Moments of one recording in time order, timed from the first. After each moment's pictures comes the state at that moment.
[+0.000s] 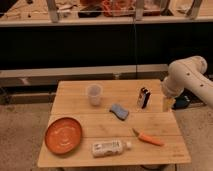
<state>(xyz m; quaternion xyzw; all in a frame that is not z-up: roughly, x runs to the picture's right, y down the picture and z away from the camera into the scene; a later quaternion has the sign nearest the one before) 0.309 0.059 0.752 -0.24 -0.01 0.01 0.97</state>
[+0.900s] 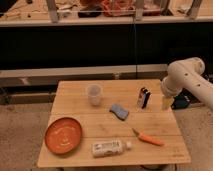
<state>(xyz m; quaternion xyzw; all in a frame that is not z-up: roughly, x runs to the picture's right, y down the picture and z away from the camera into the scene) 0.312 0.058 0.776 -0.24 -0.02 -0.01 0.97</state>
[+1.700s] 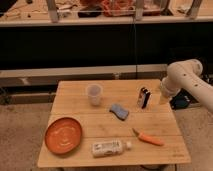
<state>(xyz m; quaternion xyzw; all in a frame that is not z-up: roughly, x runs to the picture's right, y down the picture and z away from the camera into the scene) 0.314 0.057 0.798 -0.23 -0.03 -0.02 0.97</state>
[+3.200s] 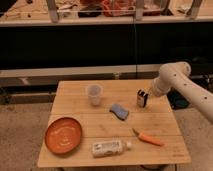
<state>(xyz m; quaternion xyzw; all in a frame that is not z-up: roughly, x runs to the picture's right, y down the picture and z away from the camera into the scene) 0.264 0.056 0.842 -0.22 -0.09 -0.06 0.97</state>
